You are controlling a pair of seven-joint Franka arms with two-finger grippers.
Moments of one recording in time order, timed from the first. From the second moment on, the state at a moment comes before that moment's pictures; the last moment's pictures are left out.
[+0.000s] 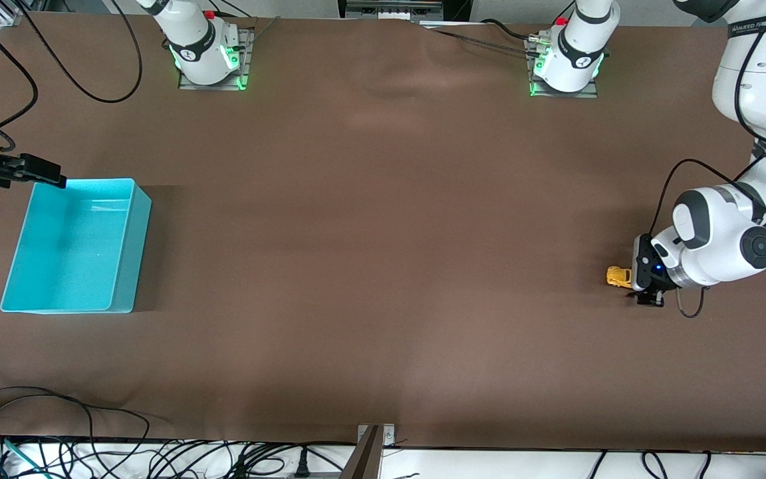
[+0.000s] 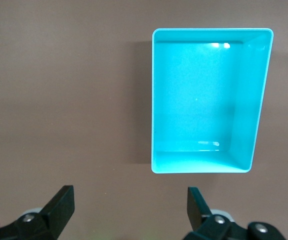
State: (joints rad) left arm 0.23 0.67 -0.08 -1.77 -0.01 2.40 1.99; right arm -0.05 0.15 -0.03 -1.52 -0.02 1.55 -0.09
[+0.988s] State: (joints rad) left arm 0.22 0.57 -0.13 -1.73 -0.01 2.17 1.93; right arm -0.05 0.13 -0.01 -1.51 -0.02 1.49 -0.09
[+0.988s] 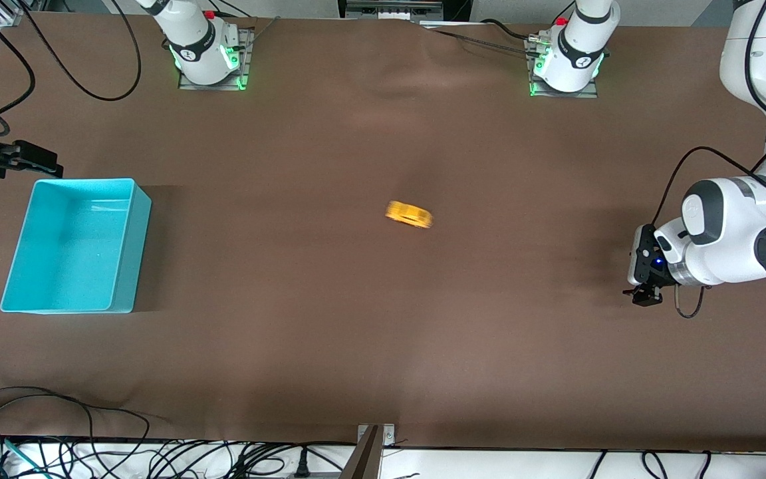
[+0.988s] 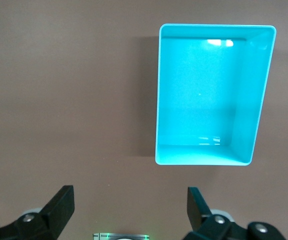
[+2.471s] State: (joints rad) left arm 0.22 0.43 -0.15 -1.63 -0.01 1.87 1.44; right arm -0.02 0.16 0.05 -1.51 -0.02 1.33 -0.09
